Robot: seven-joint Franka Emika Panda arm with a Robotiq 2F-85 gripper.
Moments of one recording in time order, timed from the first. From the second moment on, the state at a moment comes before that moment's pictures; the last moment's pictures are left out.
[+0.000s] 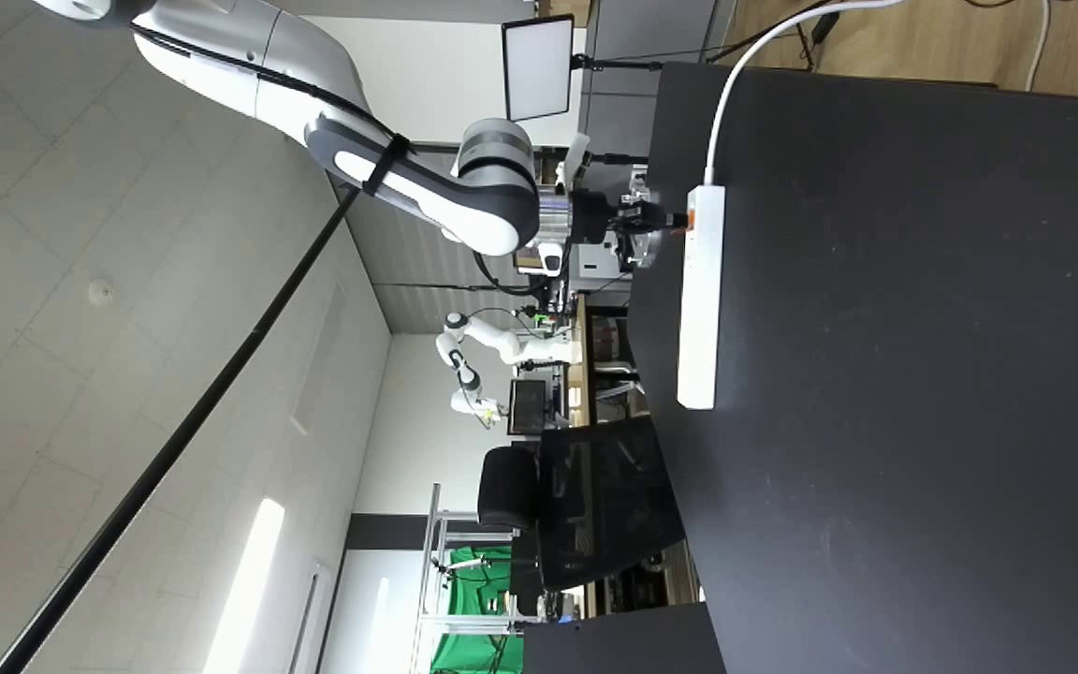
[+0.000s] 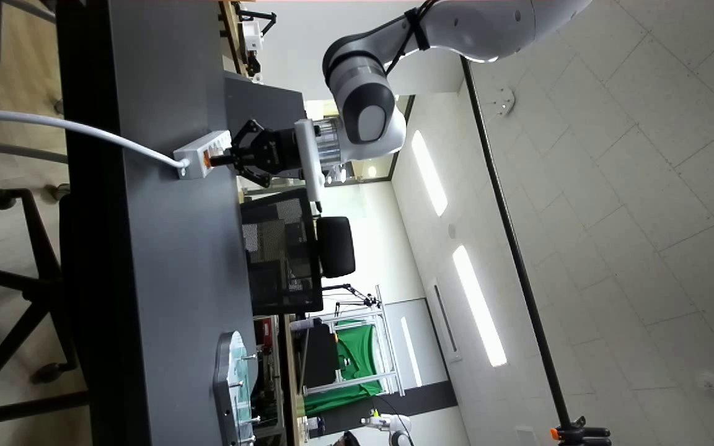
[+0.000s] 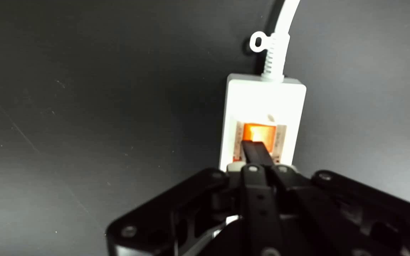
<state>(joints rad) -0.35 0.53 -0.07 -2.09 -0.03 2.70 -1.02</state>
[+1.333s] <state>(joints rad) -0.39 0.55 -0.06 -2.06 -0.01 2.68 -0.96</state>
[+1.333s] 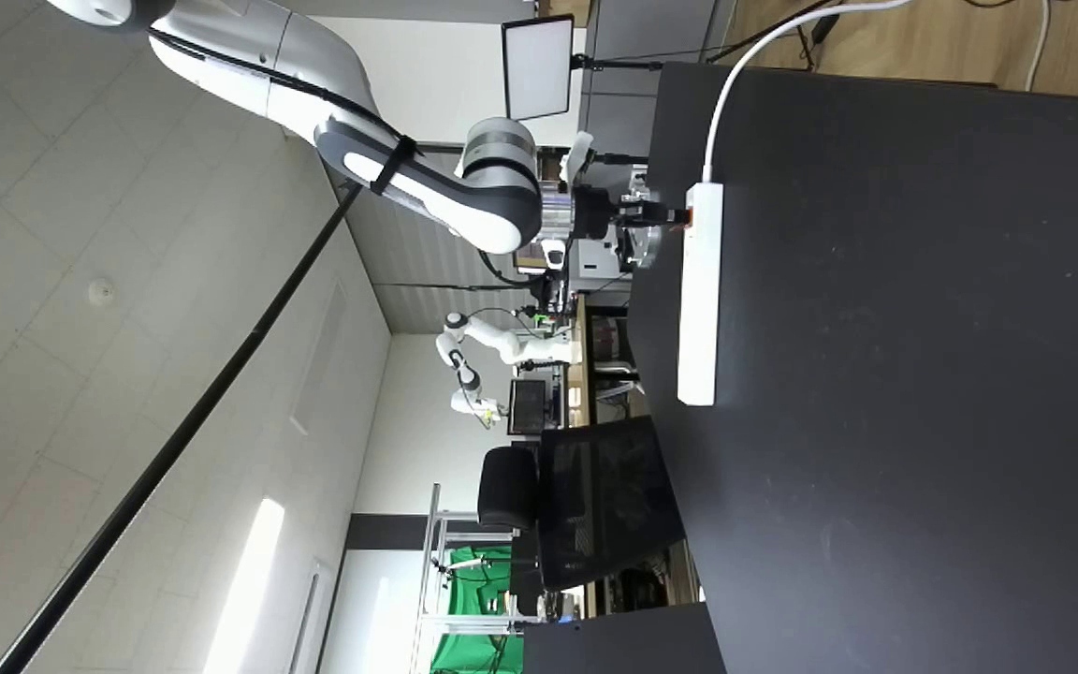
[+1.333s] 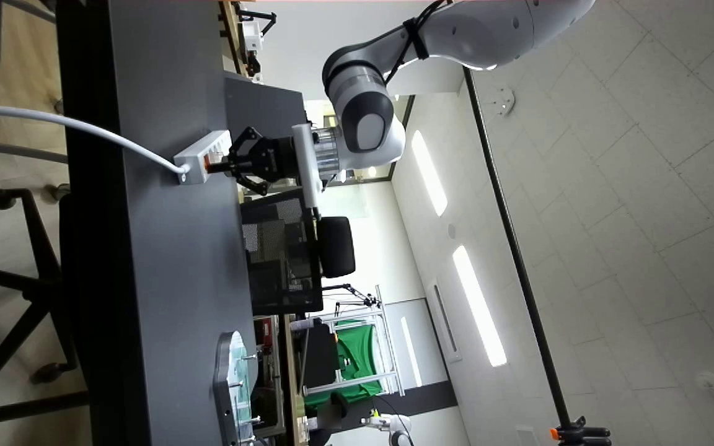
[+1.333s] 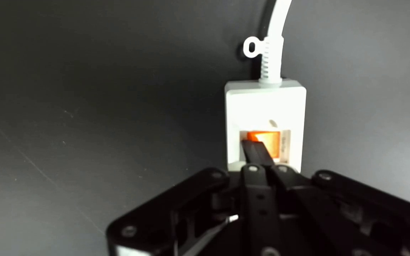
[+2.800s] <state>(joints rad) -0.36 0.55 -0.08 -2.09 -0.03 2.73 -0.87</state>
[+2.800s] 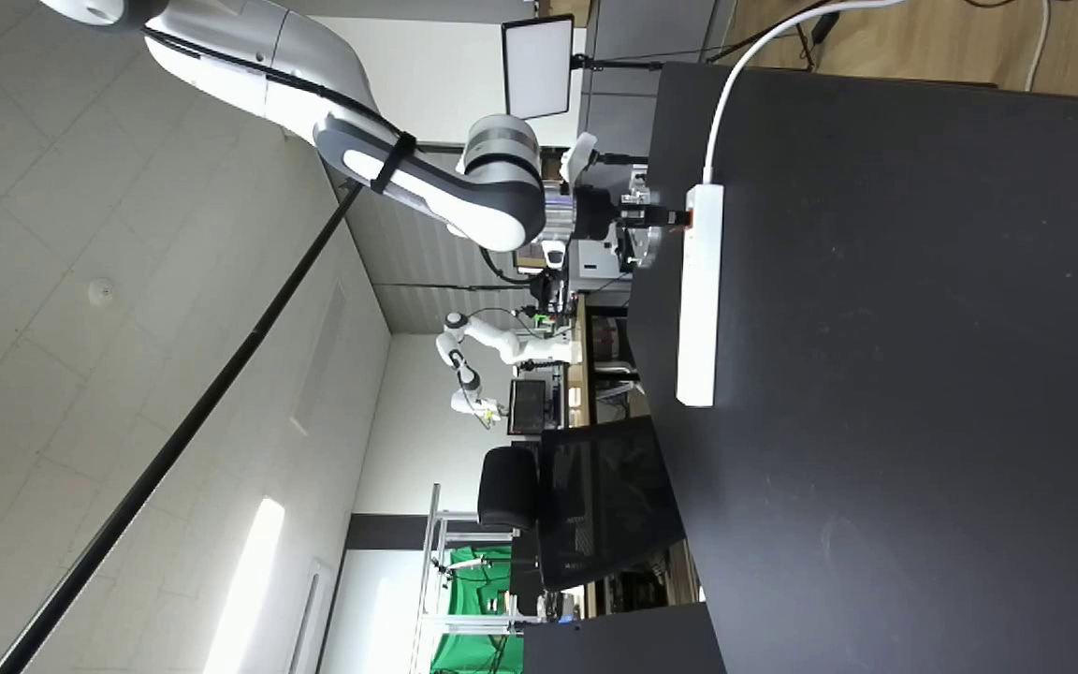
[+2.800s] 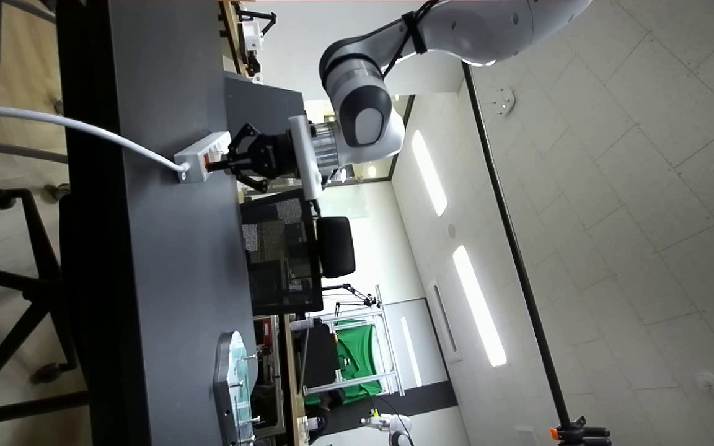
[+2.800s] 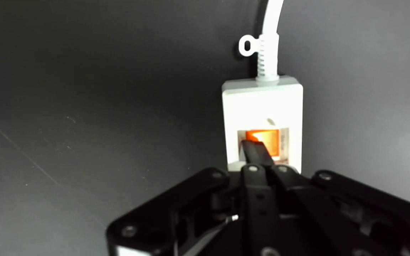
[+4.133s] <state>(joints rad) -0.26 0.48 -0.15 -2.15 -0.22 2.74 -0.69</state>
